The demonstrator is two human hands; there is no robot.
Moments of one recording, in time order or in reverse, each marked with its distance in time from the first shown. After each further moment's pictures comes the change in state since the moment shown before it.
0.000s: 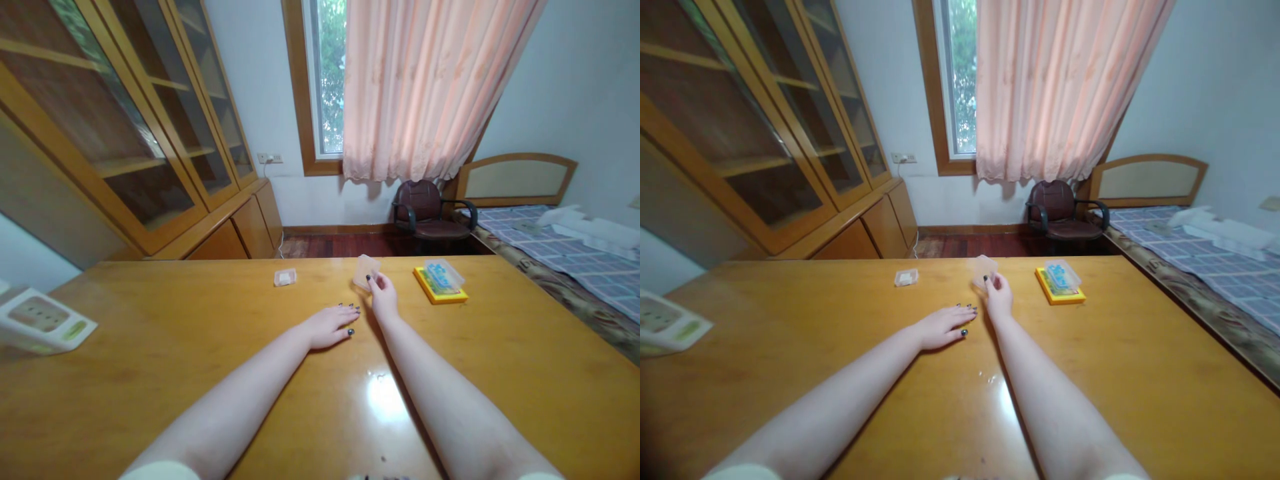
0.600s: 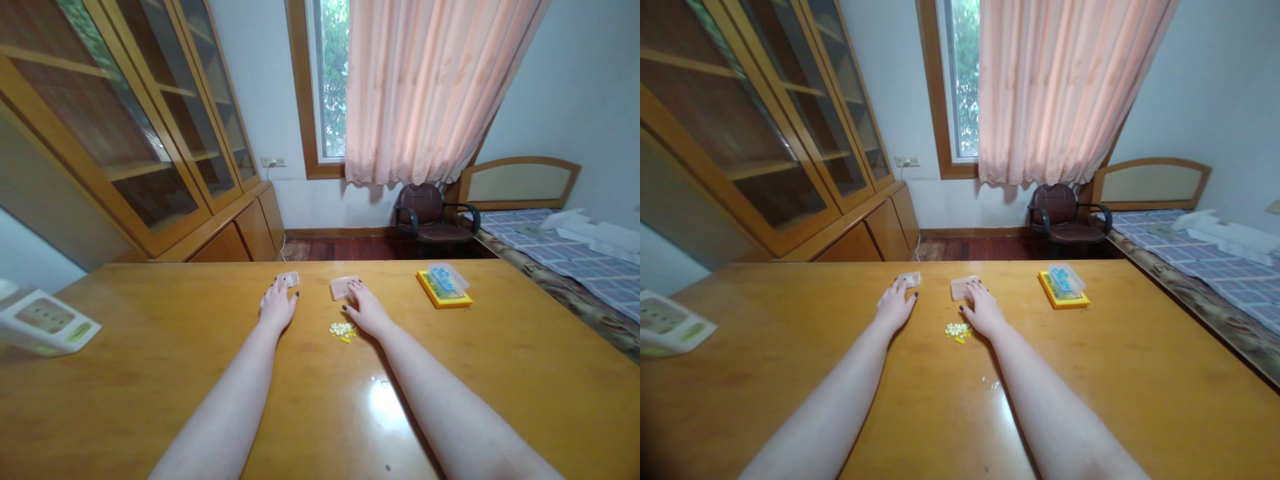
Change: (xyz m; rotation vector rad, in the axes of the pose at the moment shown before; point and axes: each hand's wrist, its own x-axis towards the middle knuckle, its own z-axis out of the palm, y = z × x) left_hand -0.053 -0.072 -0.030 0.372 0.509 -0.984; right_hand -0.026 -0.014 0.004 -0.872 -0.625 -0.405
